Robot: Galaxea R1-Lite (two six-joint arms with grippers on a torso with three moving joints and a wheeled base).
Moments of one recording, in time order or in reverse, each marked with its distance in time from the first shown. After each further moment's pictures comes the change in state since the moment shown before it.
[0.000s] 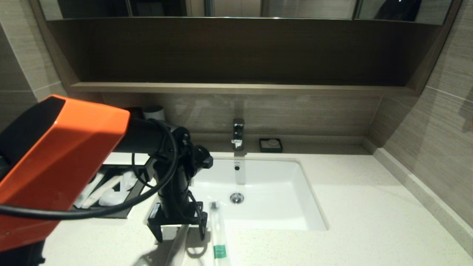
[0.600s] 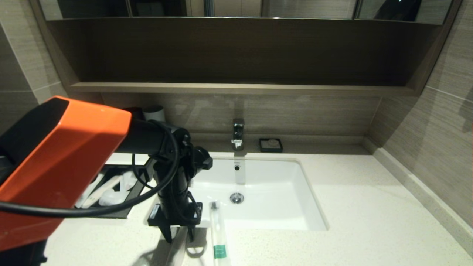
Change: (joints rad) left arm 0.003 0.007 0.003 0.001 -0.001 0.000; right arm 0.000 0.000 0.000 0.000 0.000 0.000
